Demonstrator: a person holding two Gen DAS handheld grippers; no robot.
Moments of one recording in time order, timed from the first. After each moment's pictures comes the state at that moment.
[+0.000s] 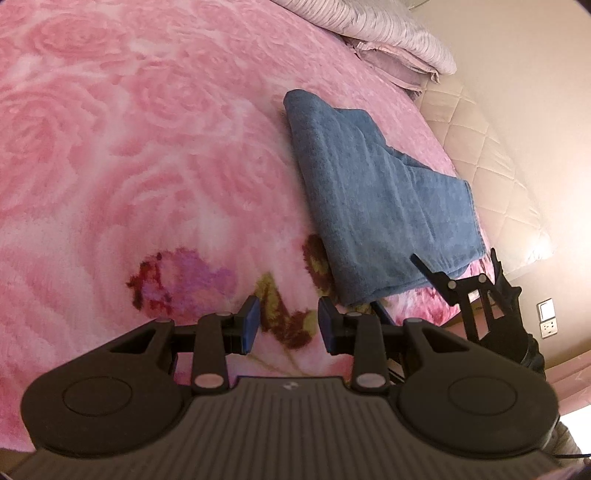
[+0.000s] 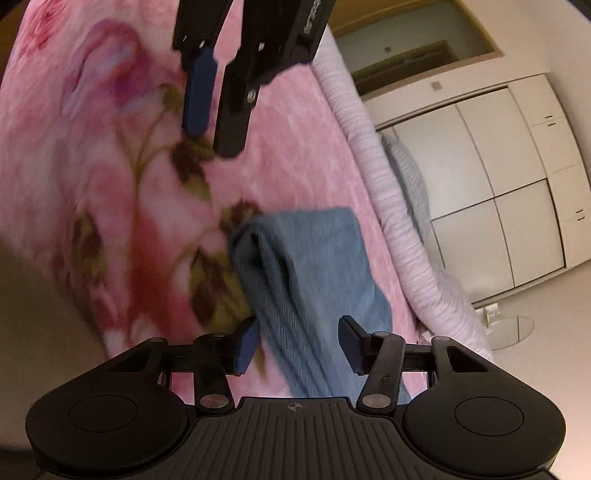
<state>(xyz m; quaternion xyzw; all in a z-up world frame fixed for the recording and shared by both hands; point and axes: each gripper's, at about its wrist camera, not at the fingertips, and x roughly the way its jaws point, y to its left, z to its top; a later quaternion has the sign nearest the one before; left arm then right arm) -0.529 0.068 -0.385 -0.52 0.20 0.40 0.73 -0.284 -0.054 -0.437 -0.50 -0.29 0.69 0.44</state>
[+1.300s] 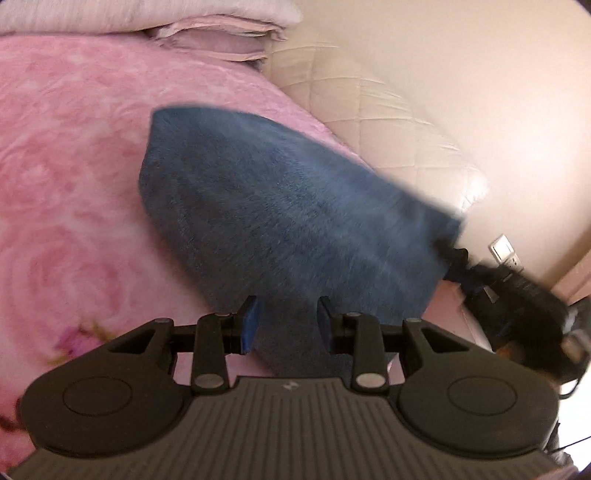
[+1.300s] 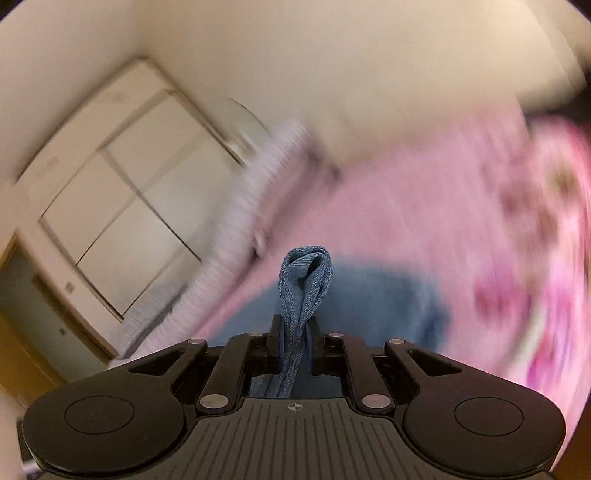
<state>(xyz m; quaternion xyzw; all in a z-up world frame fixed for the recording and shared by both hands) -0.252 0.170 -0.357 -0.38 0.22 0.24 0.86 0.060 0.011 -0.303 0.16 0.30 0.61 0.71</state>
